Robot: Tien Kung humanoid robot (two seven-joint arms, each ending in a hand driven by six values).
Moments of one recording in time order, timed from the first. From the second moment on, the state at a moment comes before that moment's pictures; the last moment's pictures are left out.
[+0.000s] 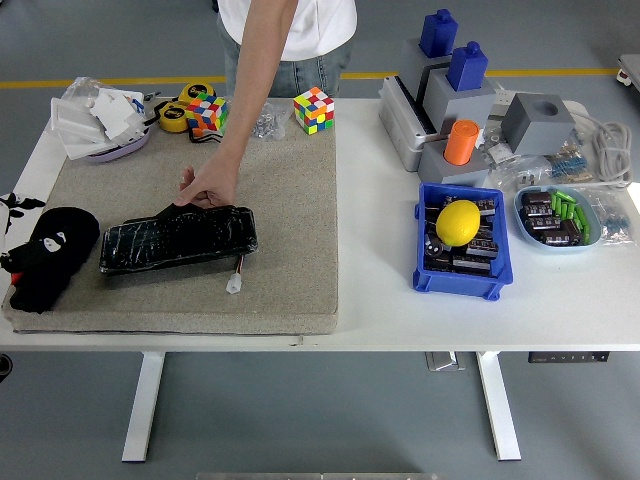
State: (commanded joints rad) left arm -0.20 0.56 -1.04 -1.06 1.66 0.61 0.04; right arm 0.07 -0.41 1.20 0.40 -0.71 -0.16 -0.19
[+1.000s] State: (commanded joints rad) left arm -0.26 0.48 -0.98 -0.95 1.62 0.62 0.04; right arm 0.06 -0.41 1.21 0.40 -0.71 -0.16 -0.18
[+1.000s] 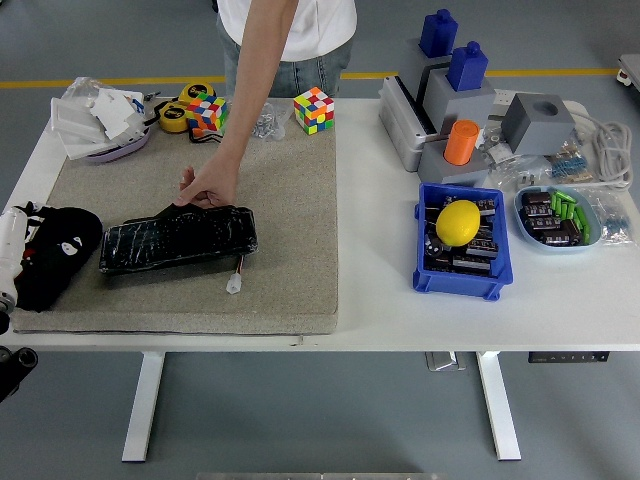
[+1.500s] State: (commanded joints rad) left arm -0.26 0.47 -0.99 -0.93 1.61 0.62 0.04; right arm 0.06 -0.41 1.22 0.40 -0.71 -0.16 -0.18
